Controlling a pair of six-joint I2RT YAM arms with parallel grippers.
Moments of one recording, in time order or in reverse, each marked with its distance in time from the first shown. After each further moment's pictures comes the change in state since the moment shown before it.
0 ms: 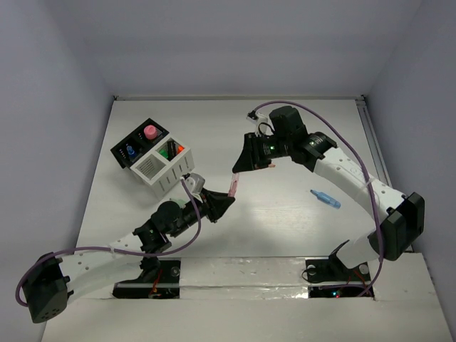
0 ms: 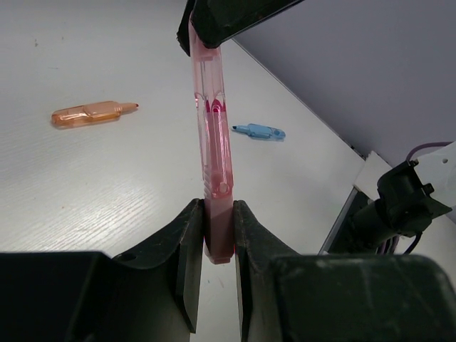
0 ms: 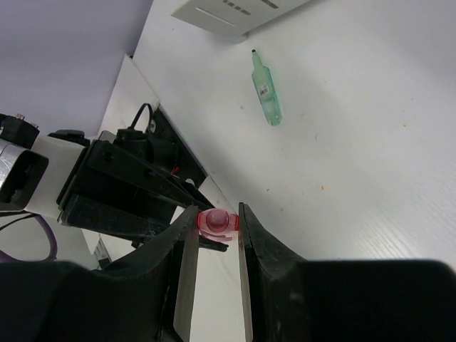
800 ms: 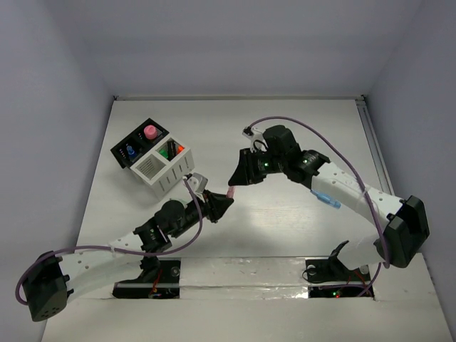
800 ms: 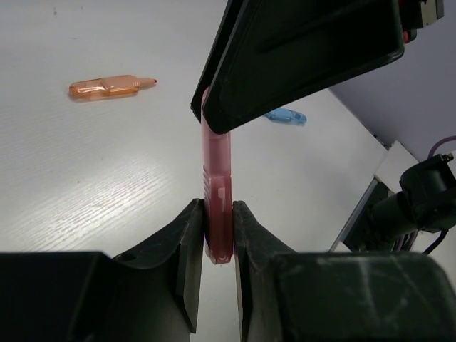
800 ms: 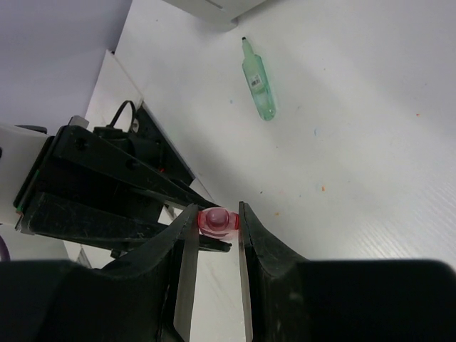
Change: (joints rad) left arm -0.011 0.009 0.023 -0.078 -0.059 -0.006; right arm 0.097 -0.061 -0.201 0.167 0.063 0.050
